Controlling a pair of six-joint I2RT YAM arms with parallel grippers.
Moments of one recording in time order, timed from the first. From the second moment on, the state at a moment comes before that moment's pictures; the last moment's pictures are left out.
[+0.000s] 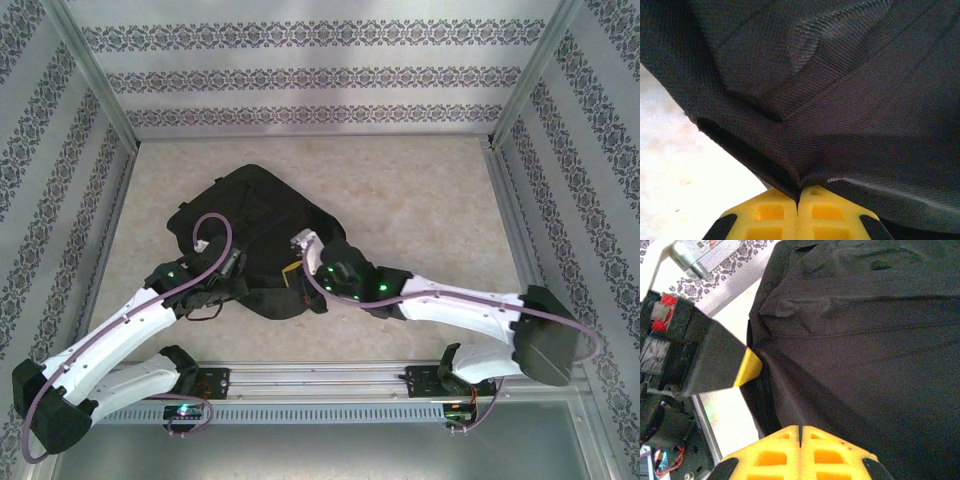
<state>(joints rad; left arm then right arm) -0.62 0.95 0.83 -0.97 -0.14 -0.88 1.05 1.36 0.85 0.03 -0.09 0.42</state>
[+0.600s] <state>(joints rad) -0.21 1.09 0.81 -0.99 -0.04 -0.74 1.07 1.75 1.06 0.14 -0.13 0.63</state>
